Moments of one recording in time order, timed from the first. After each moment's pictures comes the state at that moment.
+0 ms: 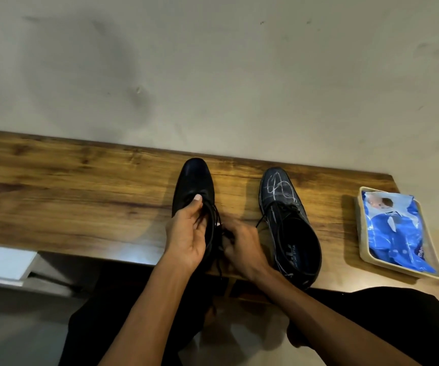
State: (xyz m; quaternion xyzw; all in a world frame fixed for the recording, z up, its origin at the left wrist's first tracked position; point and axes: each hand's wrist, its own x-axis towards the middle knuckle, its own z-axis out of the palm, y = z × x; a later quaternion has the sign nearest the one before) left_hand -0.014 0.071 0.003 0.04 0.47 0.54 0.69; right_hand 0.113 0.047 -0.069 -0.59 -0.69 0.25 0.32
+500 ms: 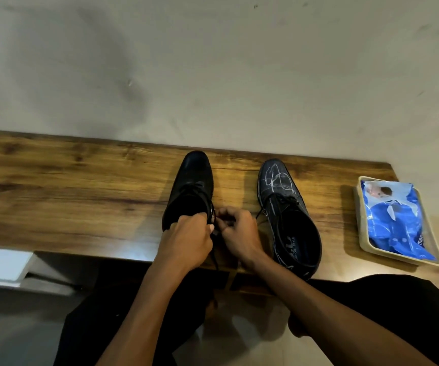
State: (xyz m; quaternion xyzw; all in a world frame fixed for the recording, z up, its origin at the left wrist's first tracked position) left_hand -0.030 0.051 0.009 0.73 0.63 0.04 0.24; right_hand 0.104 0.057 -0.062 -0.64 -0.54 0.40 0.38
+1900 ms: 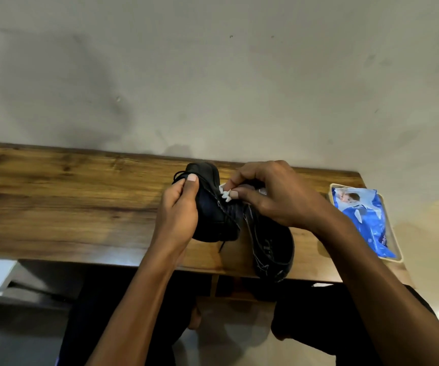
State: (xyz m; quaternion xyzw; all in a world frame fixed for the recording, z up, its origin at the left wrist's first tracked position) left_hand 0.005 0.042 0.079 0.44 0.54 0.49 0.53; right_hand 0.187 0.040 0.123 -0.53 -0.78 0.23 0.23
